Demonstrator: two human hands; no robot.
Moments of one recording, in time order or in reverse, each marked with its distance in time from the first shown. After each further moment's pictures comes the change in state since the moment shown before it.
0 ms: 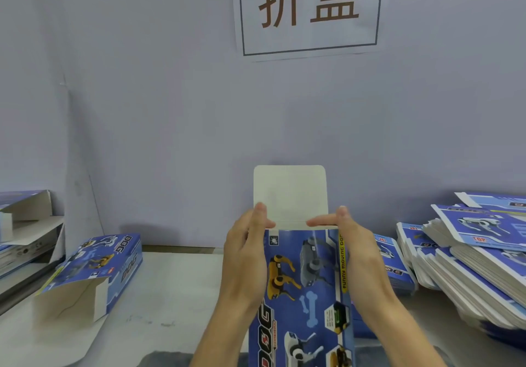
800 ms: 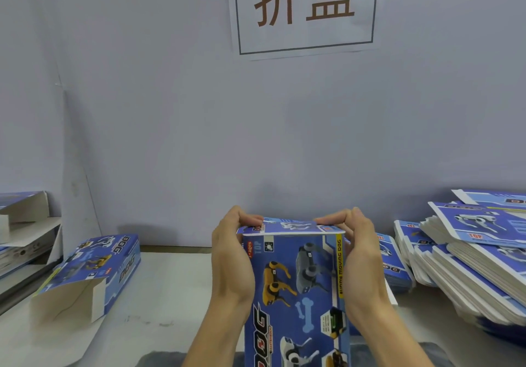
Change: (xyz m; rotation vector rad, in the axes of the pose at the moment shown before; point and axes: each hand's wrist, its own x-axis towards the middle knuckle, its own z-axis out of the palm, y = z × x) left_hand 0.003 -0.003 -0.006 -0.279 0.074 -0.114; right_hand 0.003 0.007 0.007 0.186 0.127 0.073
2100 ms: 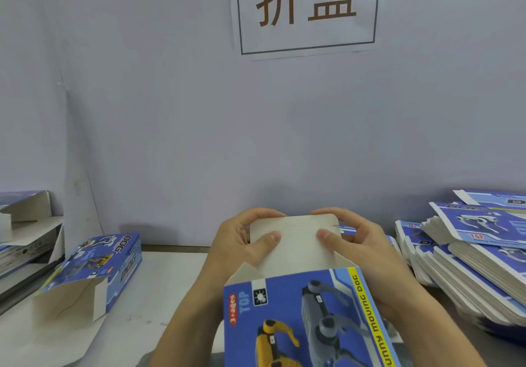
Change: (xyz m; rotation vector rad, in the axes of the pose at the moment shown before) left_hand 0.011 0.025 -0.015 0.442 -0.368 0.081; right_hand 0.000 -0.033 -0.021 -0.165 -0.260 0.159
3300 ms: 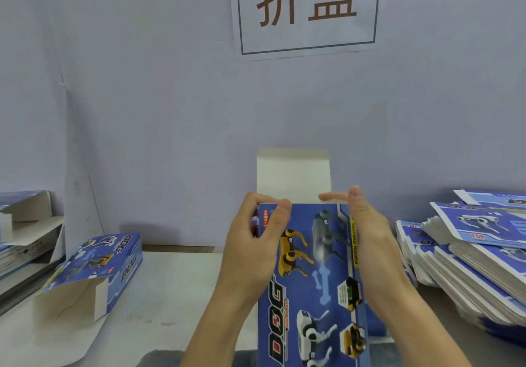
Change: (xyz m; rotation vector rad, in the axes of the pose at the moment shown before) left_hand -0.009 0.012 0.029 -0.147 0.153 0.144; right_hand 0.005 -0.003 0.015 0.025 0.158 -0.255
